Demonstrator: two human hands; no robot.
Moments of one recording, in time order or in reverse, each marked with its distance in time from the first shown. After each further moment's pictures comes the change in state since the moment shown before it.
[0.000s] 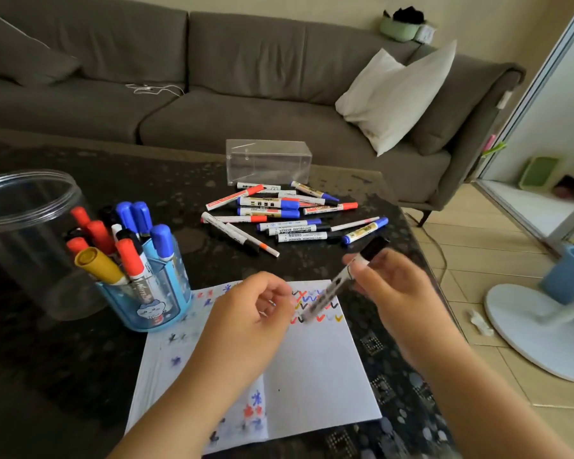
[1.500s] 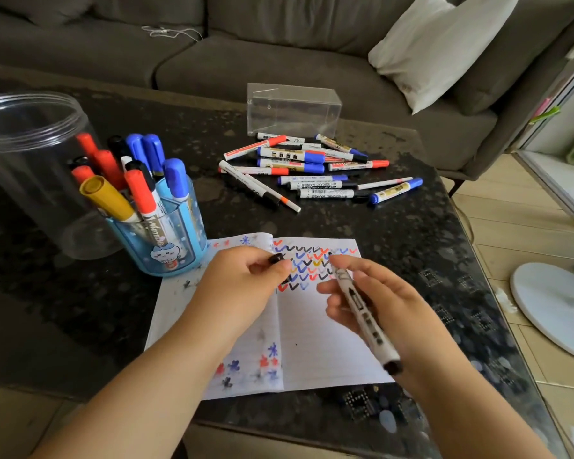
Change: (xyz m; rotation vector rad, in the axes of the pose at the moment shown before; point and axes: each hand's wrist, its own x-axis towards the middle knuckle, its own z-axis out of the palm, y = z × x) left_hand 0.003 -0.030 0.001 -0.070 0.002 -0.354; right_hand -0.031 0.032 0.038 0.525 -0.214 0.302
